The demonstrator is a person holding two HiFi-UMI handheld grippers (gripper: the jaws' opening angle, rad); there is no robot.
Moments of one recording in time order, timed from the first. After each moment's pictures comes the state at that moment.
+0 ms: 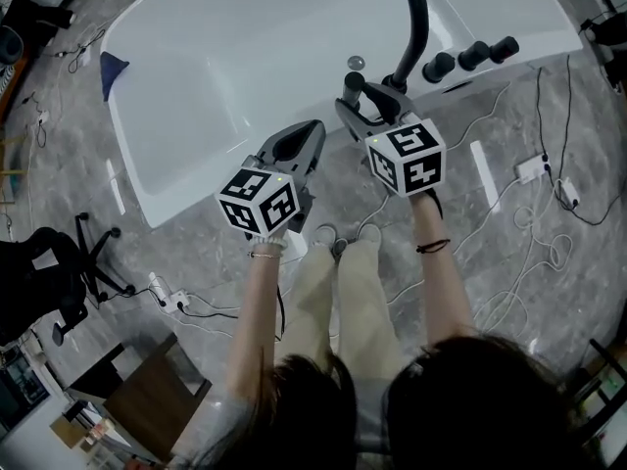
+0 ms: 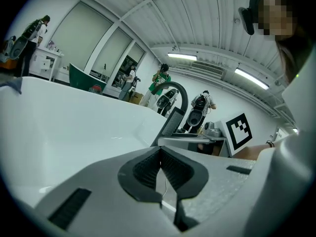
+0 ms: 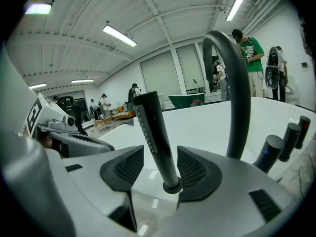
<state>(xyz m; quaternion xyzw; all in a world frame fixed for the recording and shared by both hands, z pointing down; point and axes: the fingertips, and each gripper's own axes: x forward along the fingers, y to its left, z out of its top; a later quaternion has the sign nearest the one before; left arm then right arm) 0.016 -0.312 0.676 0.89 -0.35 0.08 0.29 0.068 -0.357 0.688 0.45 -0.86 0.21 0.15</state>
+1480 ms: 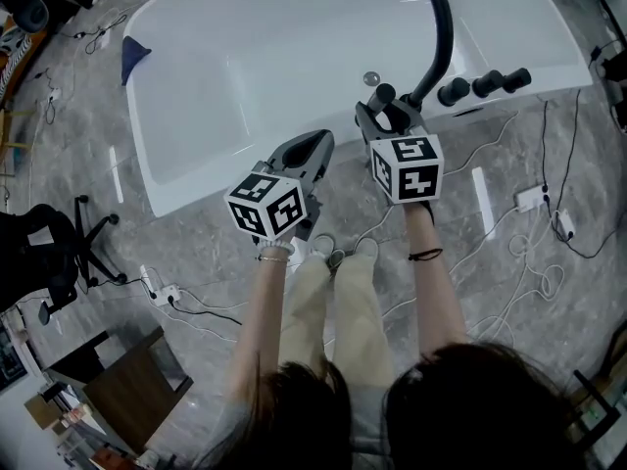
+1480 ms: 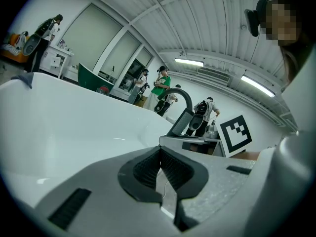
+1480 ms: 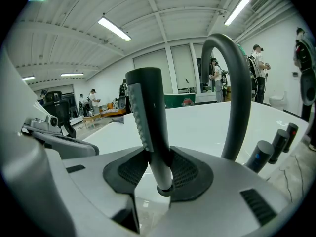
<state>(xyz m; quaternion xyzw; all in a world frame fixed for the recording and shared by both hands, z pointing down) 0.001 -0.311 0.668 0.87 -0.37 0.05 0.31 0.071 -0.368 0.687 0.50 -0.82 0.20 0.18</state>
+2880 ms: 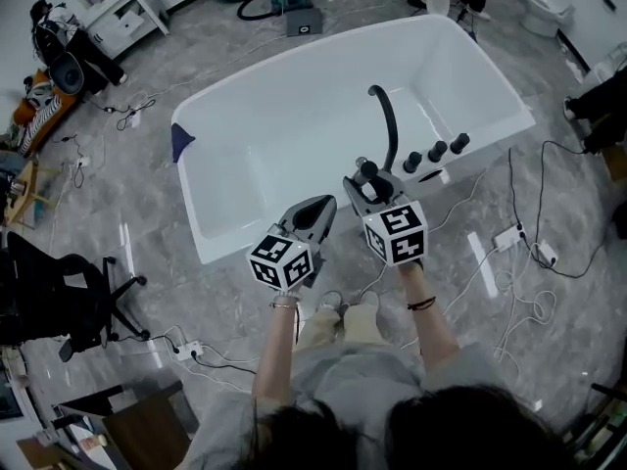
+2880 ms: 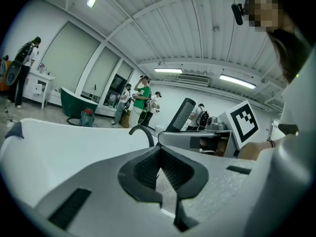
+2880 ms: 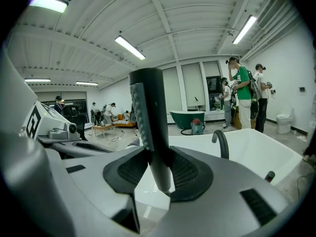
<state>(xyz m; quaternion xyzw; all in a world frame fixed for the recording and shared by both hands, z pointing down) 0.009 -0.247 0.462 0.92 -0.34 0.03 0.21 0.053 -0.288 0.455 0.47 -0.86 0.13 0.13</state>
